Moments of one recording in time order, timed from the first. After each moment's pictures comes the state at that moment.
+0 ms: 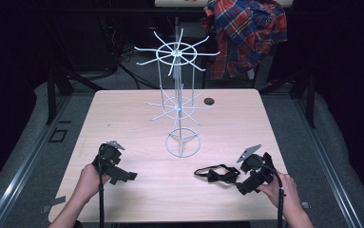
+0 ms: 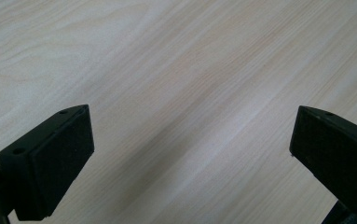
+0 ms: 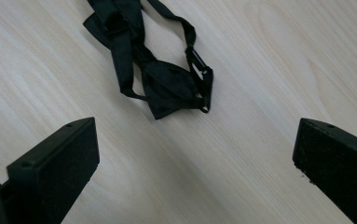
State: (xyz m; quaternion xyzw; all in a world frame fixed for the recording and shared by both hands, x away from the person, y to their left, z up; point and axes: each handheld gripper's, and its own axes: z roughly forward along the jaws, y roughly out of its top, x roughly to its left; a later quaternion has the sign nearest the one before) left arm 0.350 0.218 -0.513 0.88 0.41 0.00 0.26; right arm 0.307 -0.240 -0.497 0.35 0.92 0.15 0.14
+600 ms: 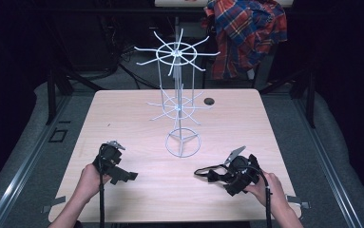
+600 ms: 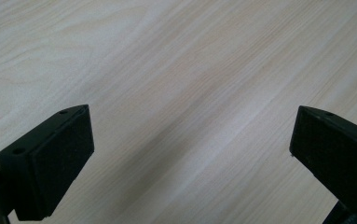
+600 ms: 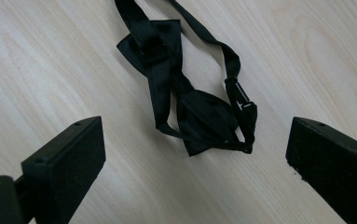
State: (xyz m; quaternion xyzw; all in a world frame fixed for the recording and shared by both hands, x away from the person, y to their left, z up) left arm 0.350 0.216 -0.513 0.88 0.40 0.00 0.26; right arm 0.313 -0.210 -0.511 0.32 0.93 0.15 0.12
